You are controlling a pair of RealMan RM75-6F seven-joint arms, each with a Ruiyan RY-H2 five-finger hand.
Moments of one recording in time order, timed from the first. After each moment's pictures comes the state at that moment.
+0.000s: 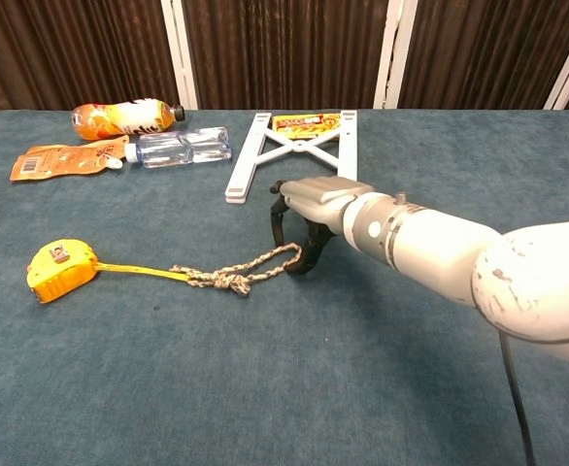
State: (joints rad) left arm -0.05 -1.07 -0.03 -1.65 1.57 1.58 0.14; right arm 1.01 -1.88 0.24 -1.21 -0.77 0.83 -0.59
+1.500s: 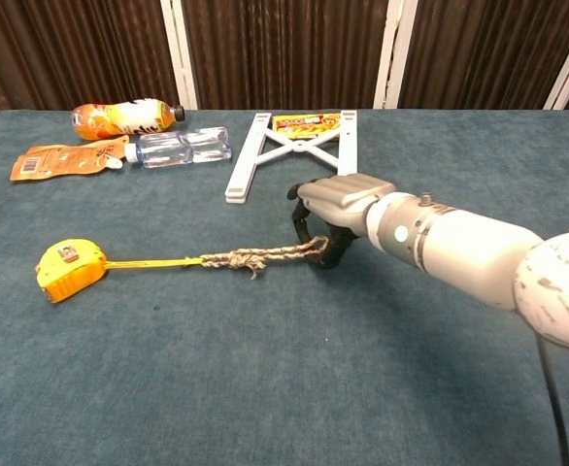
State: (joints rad) left arm -0.04 -1.07 -0.02 -1.65 1.59 1.58 0.13; right arm 0.98 -1.81 0.18 -1.28 -0.79 0.88 -0.65
